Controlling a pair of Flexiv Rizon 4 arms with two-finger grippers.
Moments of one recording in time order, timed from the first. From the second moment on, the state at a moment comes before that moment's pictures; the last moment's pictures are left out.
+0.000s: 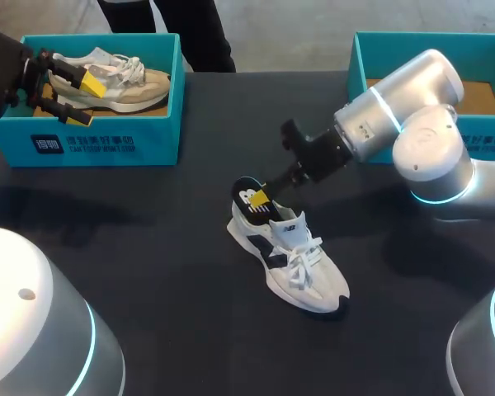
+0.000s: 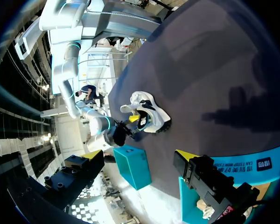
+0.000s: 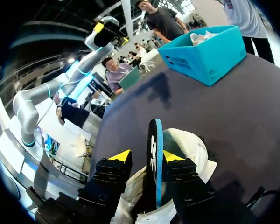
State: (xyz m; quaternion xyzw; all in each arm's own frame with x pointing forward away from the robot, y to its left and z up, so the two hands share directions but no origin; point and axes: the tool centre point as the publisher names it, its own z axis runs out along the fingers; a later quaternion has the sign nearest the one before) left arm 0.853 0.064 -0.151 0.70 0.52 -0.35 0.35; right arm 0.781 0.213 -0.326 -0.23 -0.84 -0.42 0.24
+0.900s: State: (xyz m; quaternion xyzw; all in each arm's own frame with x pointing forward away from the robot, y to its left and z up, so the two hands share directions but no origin) left arm 0.853 0.064 -0.151 0.70 0.52 -0.35 0.35; right arm 0.789 0.208 -0.326 -0.22 -0.86 -0.40 0.24
